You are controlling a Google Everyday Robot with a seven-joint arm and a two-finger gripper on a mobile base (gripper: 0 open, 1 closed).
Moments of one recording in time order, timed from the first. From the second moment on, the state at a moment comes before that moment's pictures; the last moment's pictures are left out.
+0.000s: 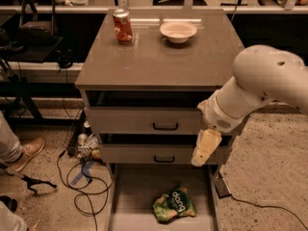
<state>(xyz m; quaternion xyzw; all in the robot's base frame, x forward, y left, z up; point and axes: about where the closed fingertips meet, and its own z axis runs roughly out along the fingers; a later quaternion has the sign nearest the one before) 0.490 -0.123 0.755 -0.61 0.76 0.10 0.17</state>
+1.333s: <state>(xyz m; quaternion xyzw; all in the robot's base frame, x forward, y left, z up) 0.458 -0.165 0.459 -0.52 0.84 0.14 0.05</state>
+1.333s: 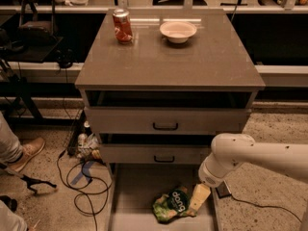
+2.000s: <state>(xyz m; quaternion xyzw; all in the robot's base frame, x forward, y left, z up) 0.461 -0.156 0.443 -0.53 0.83 0.16 0.05</state>
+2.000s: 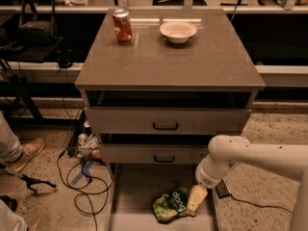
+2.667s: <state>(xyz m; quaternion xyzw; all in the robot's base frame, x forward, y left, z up) 0.487 -0.104 0.310 -0.54 0.82 0.17 0.08</state>
